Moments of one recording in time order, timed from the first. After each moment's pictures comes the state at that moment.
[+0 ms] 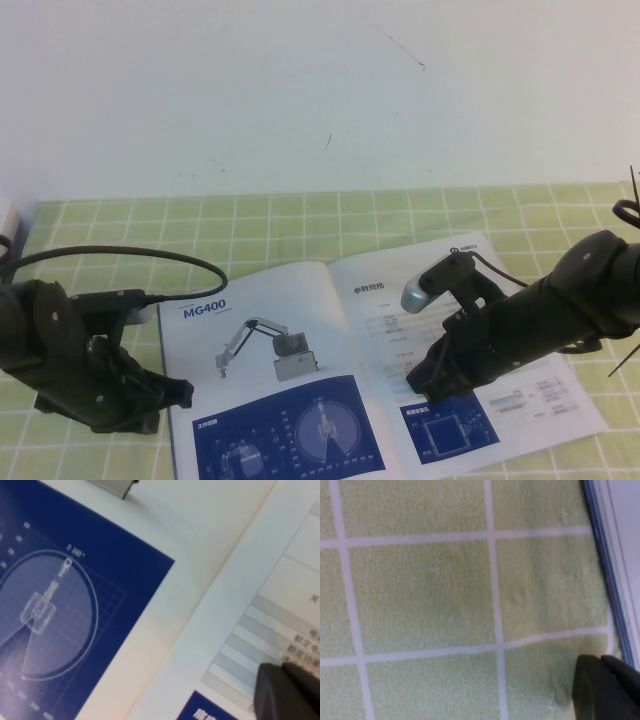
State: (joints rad) right arm 0.40 2.01 -1.04 1.01 0.56 -1.24; left arm -0.23 1.69 -0.79 -0.30 0.49 0.06
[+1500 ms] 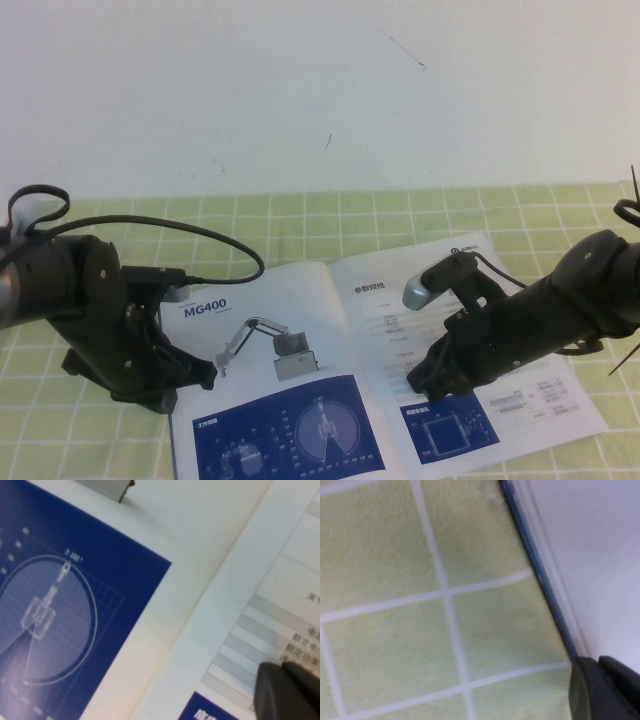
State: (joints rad) right arm 0.40 2.01 -1.04 1.01 0.56 -1.21; left arm -0.32 1.78 -0.99 -0.15 0.68 0.00
